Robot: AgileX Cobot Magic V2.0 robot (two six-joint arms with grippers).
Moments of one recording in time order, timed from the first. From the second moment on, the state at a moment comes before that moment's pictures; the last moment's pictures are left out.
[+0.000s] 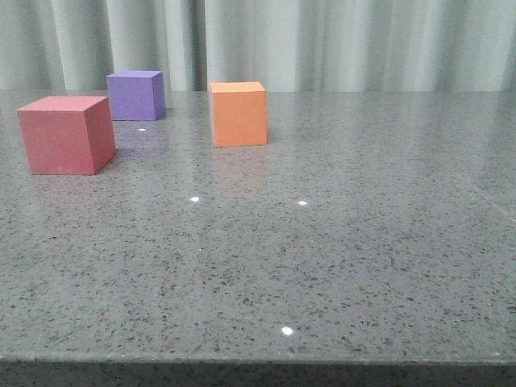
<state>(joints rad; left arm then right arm) -0.10 0.71 -0.90 0.07 0.79 -0.18 0.17 0.34 -0.33 -0.29 0.19 0.32</state>
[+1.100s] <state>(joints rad) -0.28 1.11 -1.11 -0.05 0.74 -0.26 0.17 0.34 -0.33 -0.29 0.19 0.32</state>
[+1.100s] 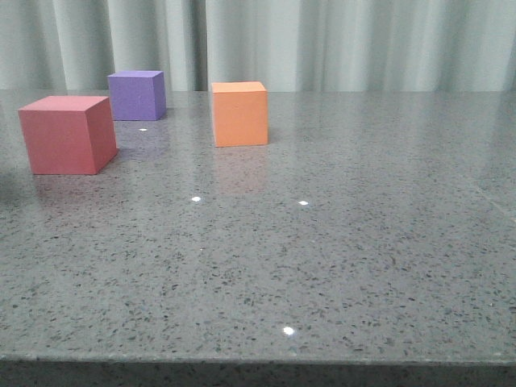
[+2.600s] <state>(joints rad) -0.73 2.07 -1.87 0.47 0.87 -0.89 0.17 0.34 -0.33 -0.29 0.19 0.32</state>
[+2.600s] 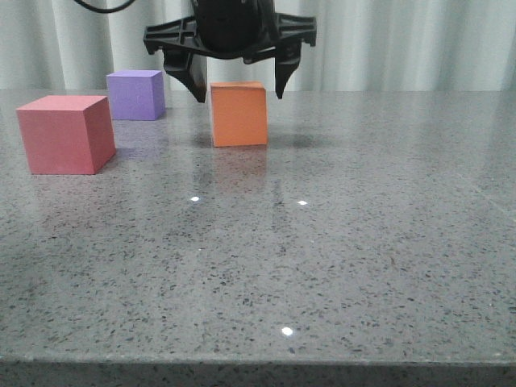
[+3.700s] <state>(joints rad) -0.60 1.79 -1.77 0.34 0.87 -0.52 0.17 0.34 -0.33 -0.29 0.19 0.32</state>
